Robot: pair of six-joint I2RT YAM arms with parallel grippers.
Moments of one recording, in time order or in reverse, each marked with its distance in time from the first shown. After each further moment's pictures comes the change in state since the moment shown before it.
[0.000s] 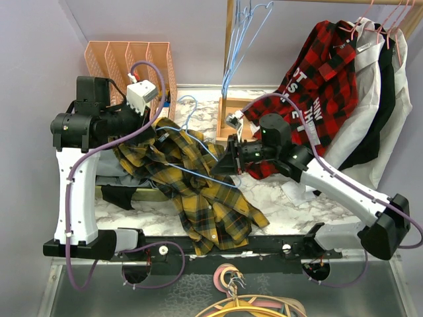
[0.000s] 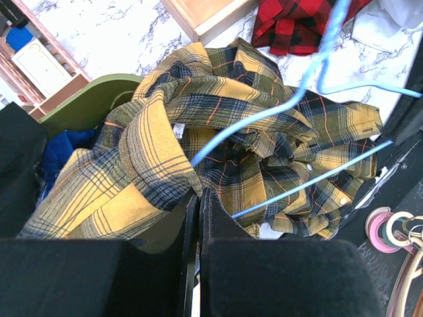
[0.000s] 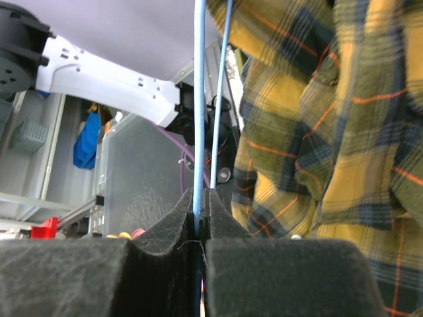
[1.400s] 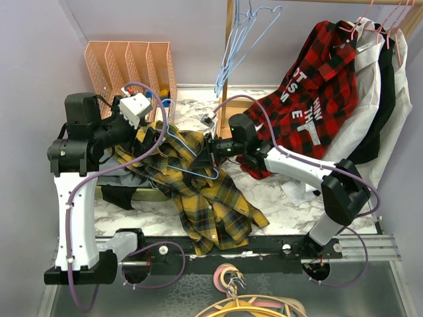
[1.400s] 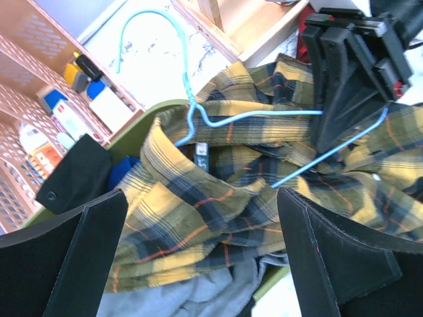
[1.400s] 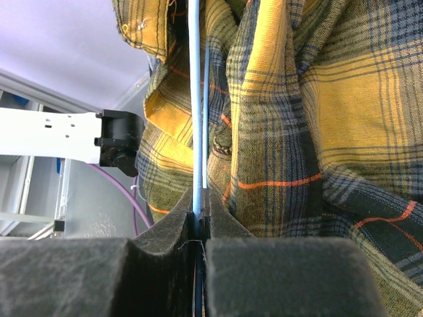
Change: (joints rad) left arm 0.090 -0.190 -0.256 0.224 0.048 0.145; right arm 0.035 0.405 0.077 0.296 0.051 -0.013
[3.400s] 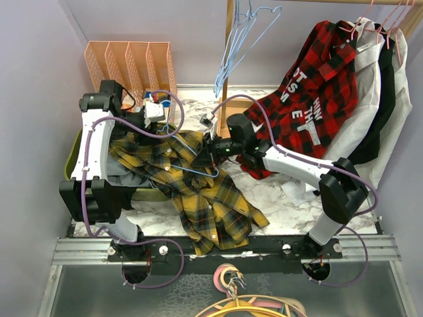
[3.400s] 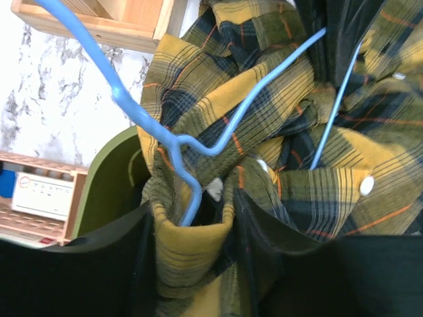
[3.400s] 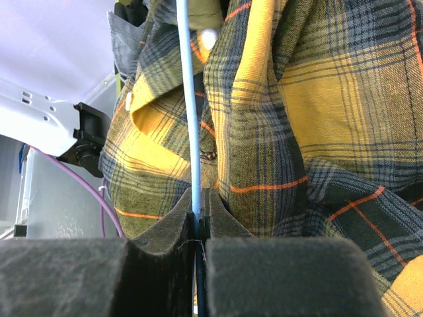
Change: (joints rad) left arm 0.048 0.496 0.067 -0.274 0.310 0.855; right arm 0.000 0.022 0.013 -0.046 0.065 -0.104
